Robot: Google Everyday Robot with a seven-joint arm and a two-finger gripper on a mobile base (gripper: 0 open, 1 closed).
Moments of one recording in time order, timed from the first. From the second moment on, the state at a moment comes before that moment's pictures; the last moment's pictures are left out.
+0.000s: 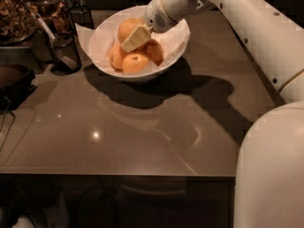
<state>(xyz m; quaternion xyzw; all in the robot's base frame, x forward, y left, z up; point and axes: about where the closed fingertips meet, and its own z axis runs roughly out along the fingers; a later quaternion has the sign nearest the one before) 0.715 0.040 0.937 -0.56 0.71 0.21 0.38</state>
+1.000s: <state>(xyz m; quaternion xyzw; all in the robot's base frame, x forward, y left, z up) 0.706 0.060 0.984 -0.57 0.69 0.20 0.41</state>
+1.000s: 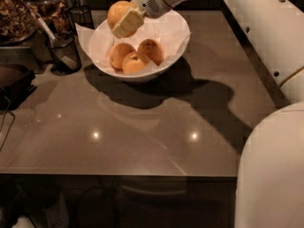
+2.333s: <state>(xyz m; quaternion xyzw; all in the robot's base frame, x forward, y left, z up) 0.646 0.051 1.015 -0.52 0.72 0.20 0.42</state>
